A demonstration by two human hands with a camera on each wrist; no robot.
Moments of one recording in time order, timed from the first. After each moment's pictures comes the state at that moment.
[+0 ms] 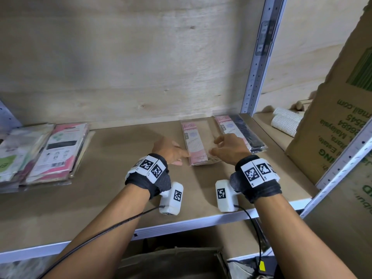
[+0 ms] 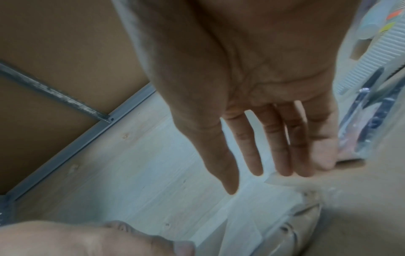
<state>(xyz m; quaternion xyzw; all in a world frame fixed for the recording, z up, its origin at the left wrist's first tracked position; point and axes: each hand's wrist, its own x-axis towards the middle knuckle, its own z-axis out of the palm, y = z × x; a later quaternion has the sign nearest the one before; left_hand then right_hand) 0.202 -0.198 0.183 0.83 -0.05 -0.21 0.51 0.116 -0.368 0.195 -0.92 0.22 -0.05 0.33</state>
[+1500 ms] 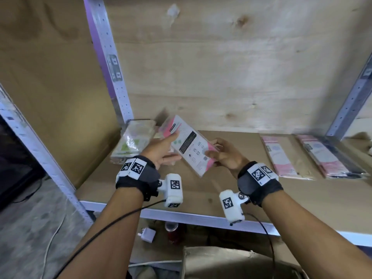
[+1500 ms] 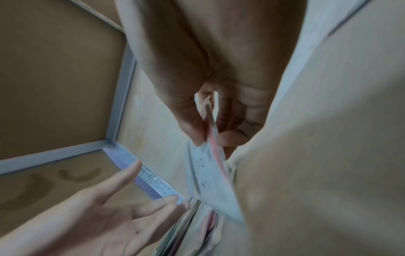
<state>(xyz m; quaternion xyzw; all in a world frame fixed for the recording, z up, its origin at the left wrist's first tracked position) 0.214 0.083 0.222 0.68 0.05 -0.11 0.72 0.175 -0.131 0.205 -0.76 -0.02 0.02 0.65</state>
